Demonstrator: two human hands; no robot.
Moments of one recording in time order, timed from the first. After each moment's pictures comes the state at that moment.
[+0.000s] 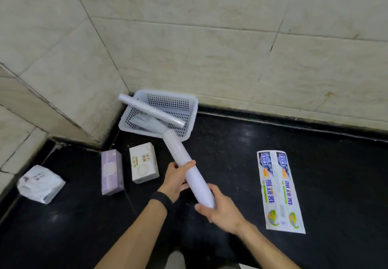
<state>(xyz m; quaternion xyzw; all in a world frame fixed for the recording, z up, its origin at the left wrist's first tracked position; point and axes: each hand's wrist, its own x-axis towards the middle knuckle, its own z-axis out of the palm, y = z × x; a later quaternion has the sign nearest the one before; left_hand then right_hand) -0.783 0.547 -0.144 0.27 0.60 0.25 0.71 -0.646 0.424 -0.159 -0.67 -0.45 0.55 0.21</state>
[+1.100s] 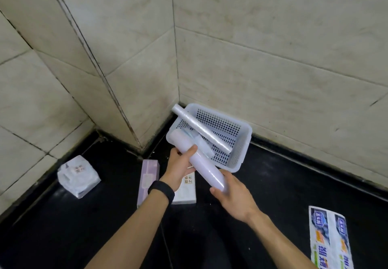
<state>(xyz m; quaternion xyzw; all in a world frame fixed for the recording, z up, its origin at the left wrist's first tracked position) -0.897 0.680 -0.118 0.26 0.56 0.41 0.67 -0.715 0.594 -0.132 -0.67 -0.63 0.36 0.15</state>
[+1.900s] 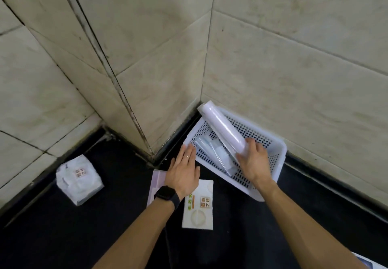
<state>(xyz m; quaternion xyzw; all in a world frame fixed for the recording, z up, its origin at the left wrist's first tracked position) -0.951 0.746 -0.224 0.74 0.64 0.02 0.17 -0.715 0.784 -0.199 -0.74 -0.62 0.21 0.16</state>
